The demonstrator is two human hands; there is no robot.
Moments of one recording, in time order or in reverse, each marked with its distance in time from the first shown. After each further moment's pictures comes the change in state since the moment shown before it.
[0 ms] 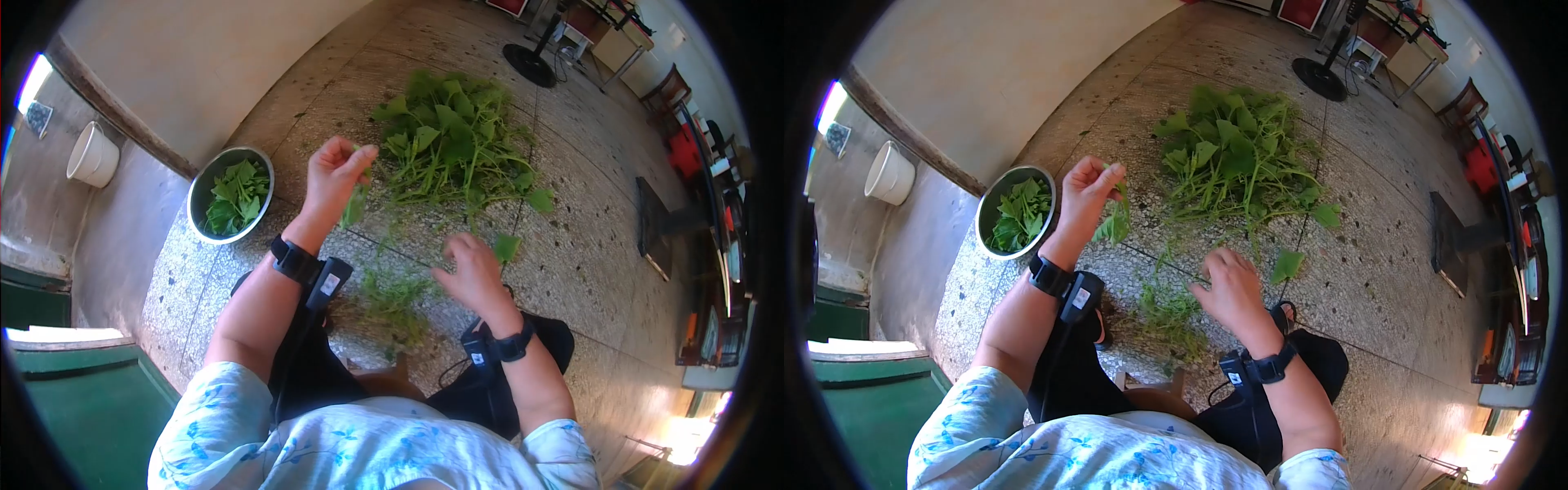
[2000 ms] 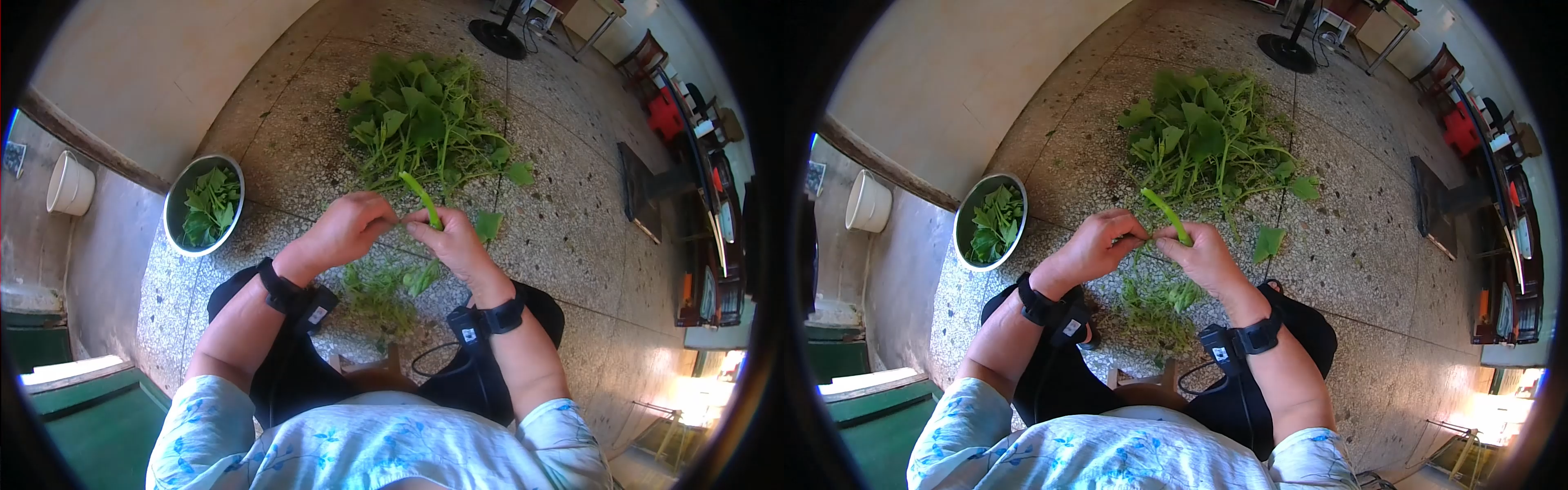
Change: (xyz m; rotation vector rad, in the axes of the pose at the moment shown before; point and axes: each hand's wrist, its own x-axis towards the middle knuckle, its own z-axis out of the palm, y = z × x) left_hand -0.042 0.006 0.036 0.646 -0.716 0.362; right_hand 0.021 0.005 -0.009 1.119 0.055 0.166
